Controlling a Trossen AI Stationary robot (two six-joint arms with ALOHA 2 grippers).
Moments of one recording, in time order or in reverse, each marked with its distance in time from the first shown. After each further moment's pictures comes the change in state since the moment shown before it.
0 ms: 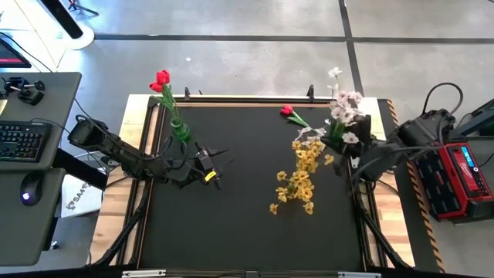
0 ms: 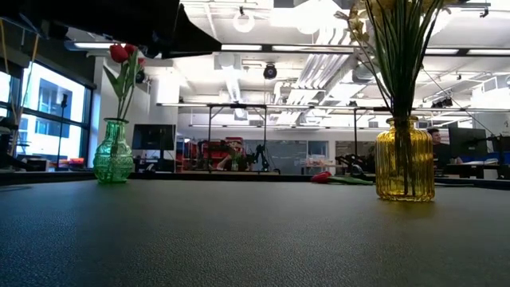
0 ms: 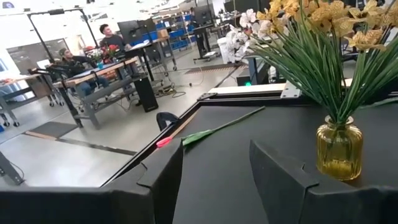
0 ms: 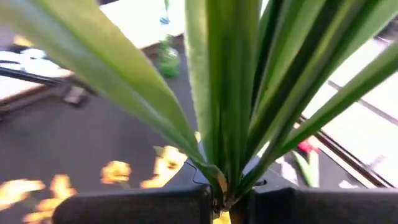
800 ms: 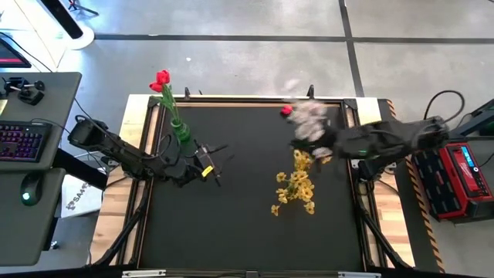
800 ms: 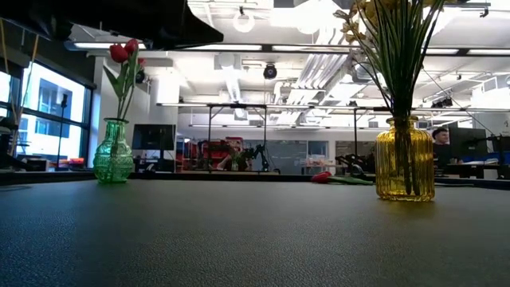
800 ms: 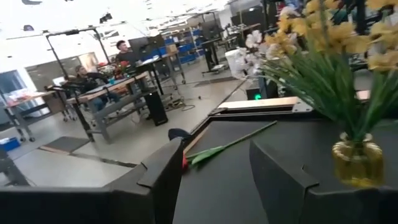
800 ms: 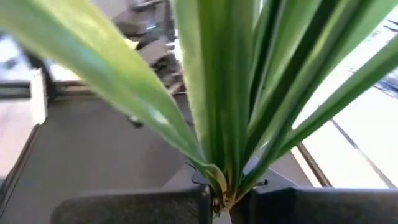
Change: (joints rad) left arm 0.020 0.000 0.000 0.104 -0.003 0.112; right arm -0.258 0.140 -0.007 0.550 -0.365 -0.683
